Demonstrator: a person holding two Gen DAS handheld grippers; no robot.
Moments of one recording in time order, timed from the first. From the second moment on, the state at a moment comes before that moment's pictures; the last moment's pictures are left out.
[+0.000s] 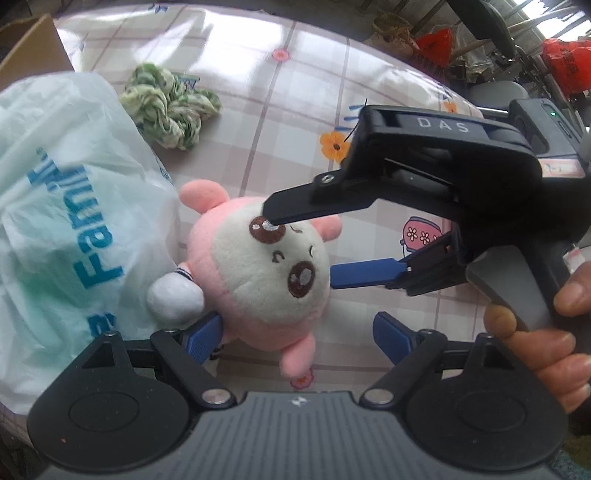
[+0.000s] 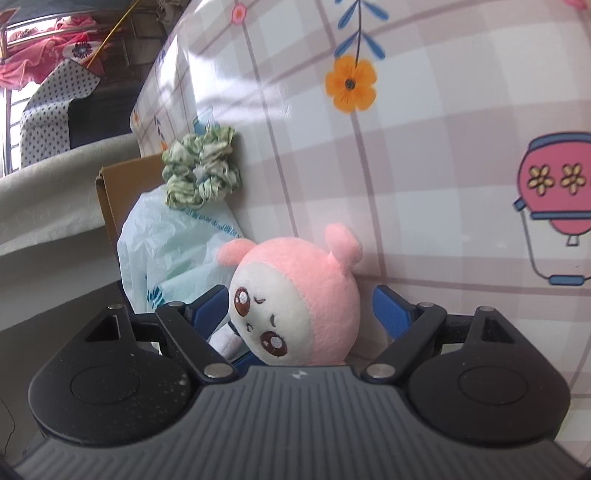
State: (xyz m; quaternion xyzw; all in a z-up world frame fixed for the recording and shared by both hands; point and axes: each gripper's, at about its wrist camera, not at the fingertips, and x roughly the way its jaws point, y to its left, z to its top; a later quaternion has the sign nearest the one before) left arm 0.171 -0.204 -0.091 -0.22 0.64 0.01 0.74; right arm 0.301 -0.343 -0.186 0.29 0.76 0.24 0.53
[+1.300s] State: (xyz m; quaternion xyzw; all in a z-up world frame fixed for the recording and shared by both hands) left arm 0.179 -0.245 -0.107 -0.14 0.66 0.02 0.73; right arm 0.315 -0.369 -0.187 0.21 0.78 0.28 0.52
